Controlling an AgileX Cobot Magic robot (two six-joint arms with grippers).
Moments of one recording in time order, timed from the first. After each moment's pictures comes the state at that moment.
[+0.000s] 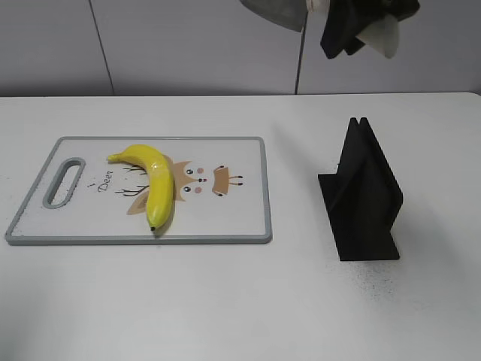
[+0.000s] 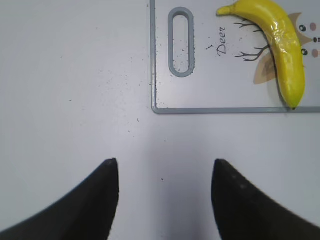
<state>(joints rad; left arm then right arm) 0.08 1.09 -1.13 -0.12 1.22 0.24 0.47 1.72 -1.74 0.10 1.23 0.07</state>
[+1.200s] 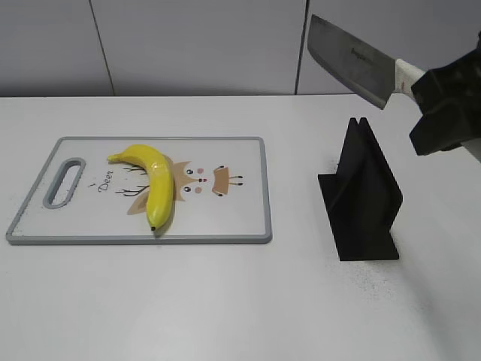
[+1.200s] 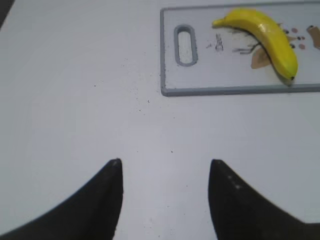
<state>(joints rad) 0.08 0.00 -0.50 -0.09 1.17 0.24 0.47 1.25 -1.12 0.06 1.04 0.19</state>
